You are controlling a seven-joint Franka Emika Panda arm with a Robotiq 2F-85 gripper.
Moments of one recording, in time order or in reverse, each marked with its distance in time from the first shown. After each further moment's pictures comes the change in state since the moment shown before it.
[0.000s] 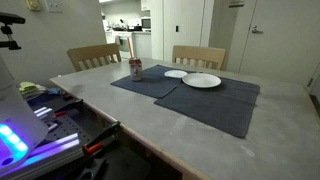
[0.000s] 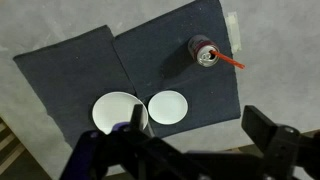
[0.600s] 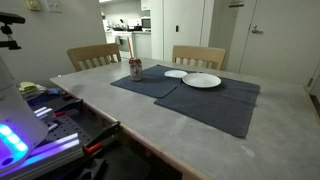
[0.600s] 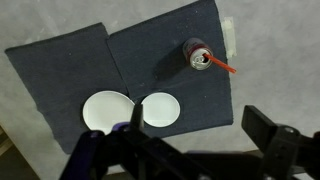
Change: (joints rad) arm 0.029 0.055 0.018 0.035 -0.008 -0.001 -0.008
